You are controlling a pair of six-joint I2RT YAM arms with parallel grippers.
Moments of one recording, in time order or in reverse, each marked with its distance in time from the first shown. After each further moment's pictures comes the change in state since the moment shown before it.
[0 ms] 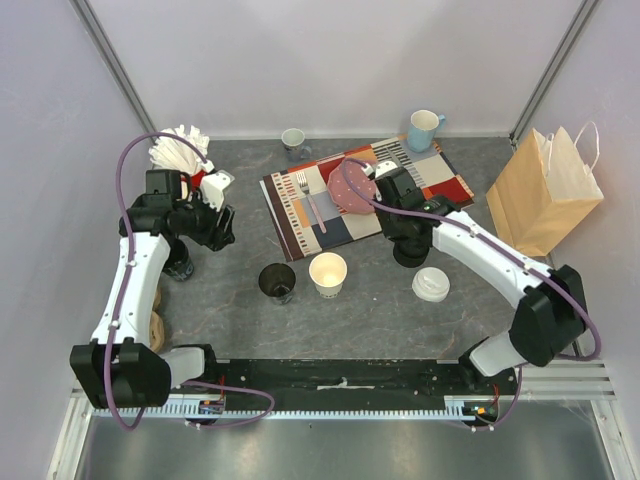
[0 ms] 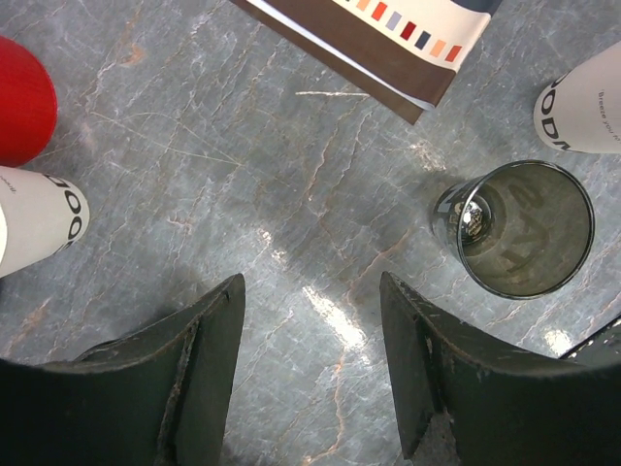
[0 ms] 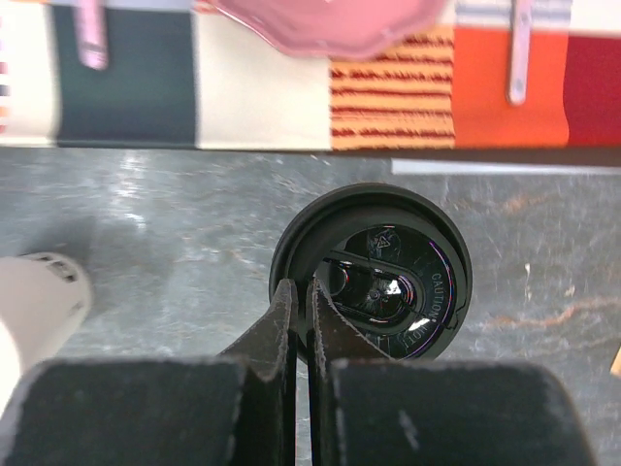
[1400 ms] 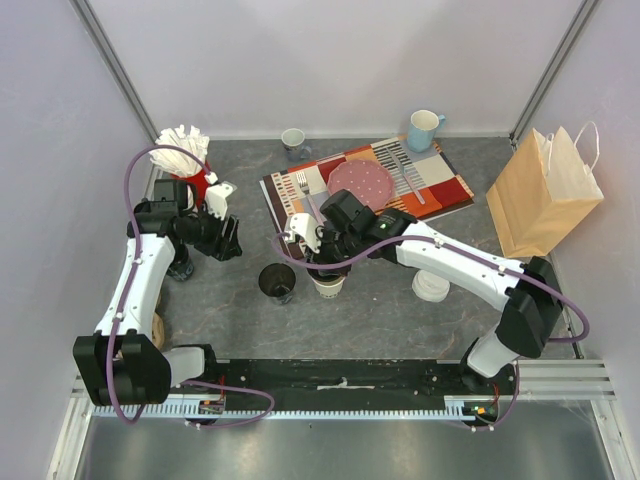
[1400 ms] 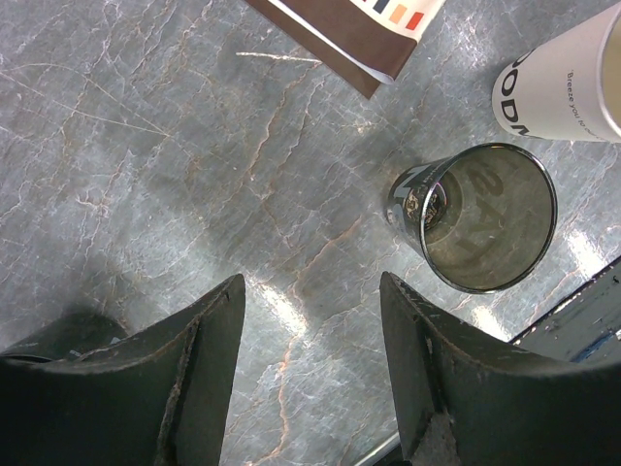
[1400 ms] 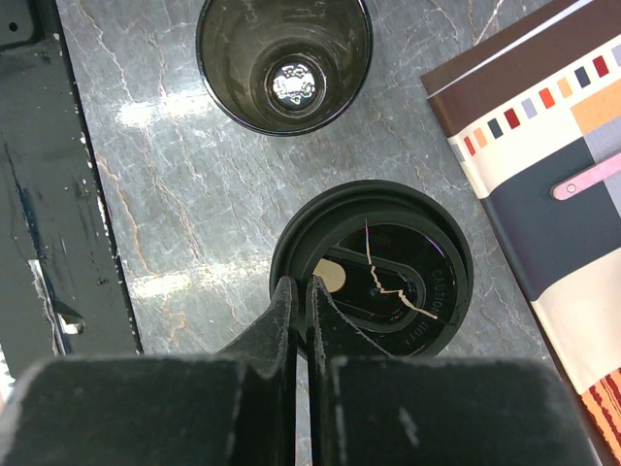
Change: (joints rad) left arm 0.000 0.017 -0.093 0.005 0.066 -0.075; right arm 0.326 0.076 0.172 -0.091 -0.610 -0.497
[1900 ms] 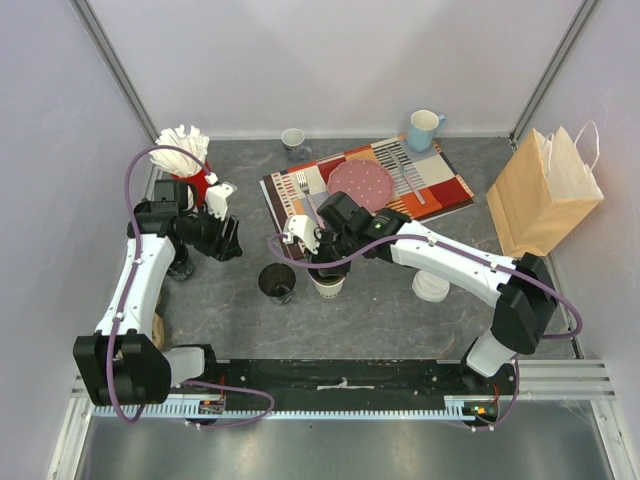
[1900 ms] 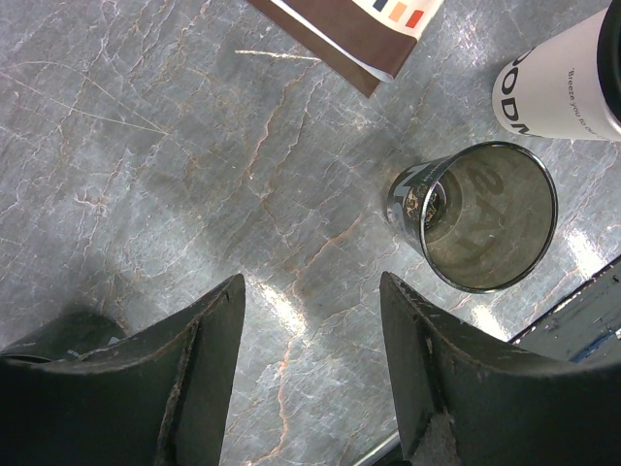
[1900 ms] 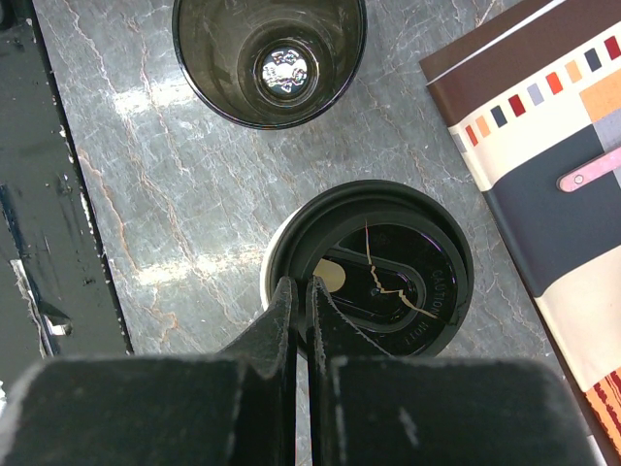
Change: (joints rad) left arm 0.000 0.000 -0.004 0.000 0.000 0.000; right arm 0.000 0.035 -0.001 0.000 0.028 -0.003
